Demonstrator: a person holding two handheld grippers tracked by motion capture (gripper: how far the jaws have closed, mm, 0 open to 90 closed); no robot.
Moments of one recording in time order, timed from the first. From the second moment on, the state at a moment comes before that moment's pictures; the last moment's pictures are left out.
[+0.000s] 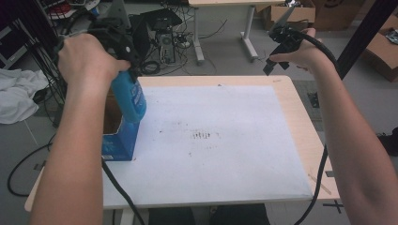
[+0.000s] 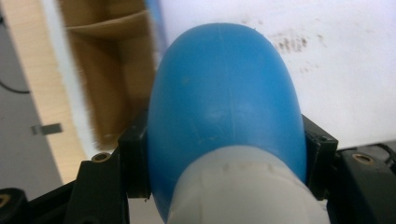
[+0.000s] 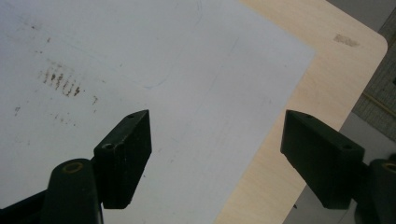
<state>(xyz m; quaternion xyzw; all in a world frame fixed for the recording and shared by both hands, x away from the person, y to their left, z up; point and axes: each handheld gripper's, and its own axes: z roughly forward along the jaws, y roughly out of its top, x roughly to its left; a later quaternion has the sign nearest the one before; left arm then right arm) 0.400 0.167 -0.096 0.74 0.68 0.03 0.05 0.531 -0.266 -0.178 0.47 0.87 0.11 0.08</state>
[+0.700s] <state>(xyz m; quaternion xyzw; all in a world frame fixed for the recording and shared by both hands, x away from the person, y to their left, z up) 0.405 0.229 -0.110 0.69 0.72 0.05 0.03 0.532 -0.266 -0.179 0.47 0.87 0.11 0.08</state>
